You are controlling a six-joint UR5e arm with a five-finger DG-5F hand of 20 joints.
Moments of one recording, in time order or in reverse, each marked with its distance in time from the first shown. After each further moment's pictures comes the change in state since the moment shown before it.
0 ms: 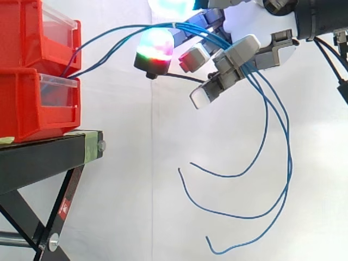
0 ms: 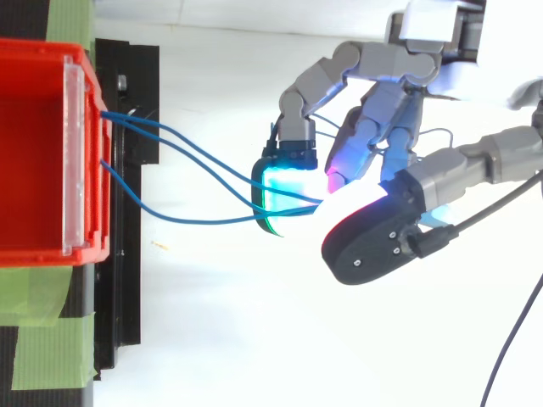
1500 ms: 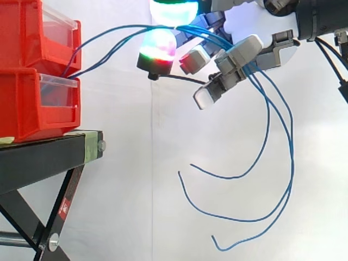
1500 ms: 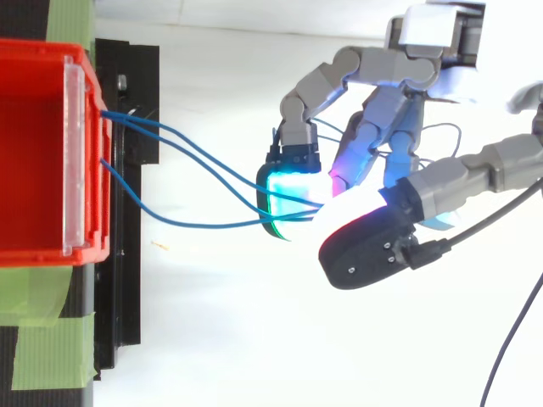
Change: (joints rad) arm 0.003 0.000 0.000 -0.007 0.000 0.000
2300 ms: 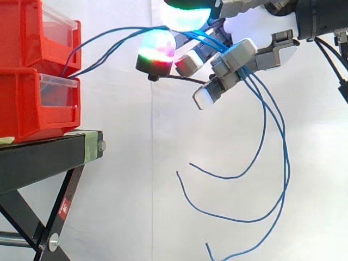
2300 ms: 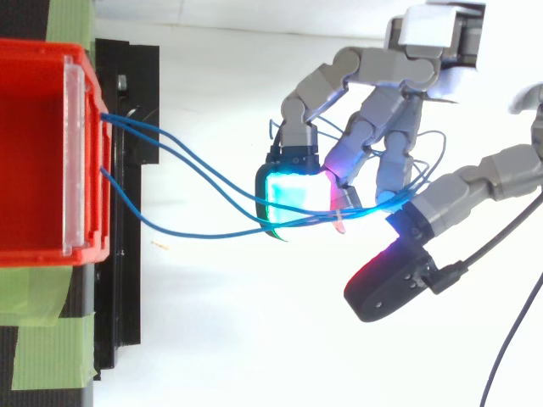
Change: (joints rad) arm 0.000 0.000 0.000 0.002 0.000 0.002
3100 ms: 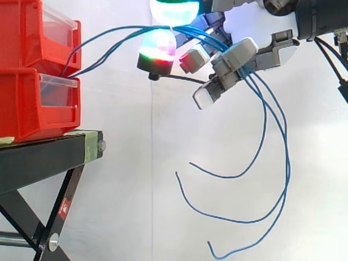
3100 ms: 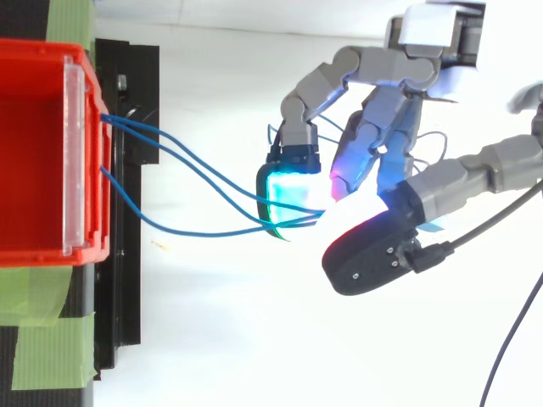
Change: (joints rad) arm 0.001 0.000 0.000 0.001 0.001 -0.002
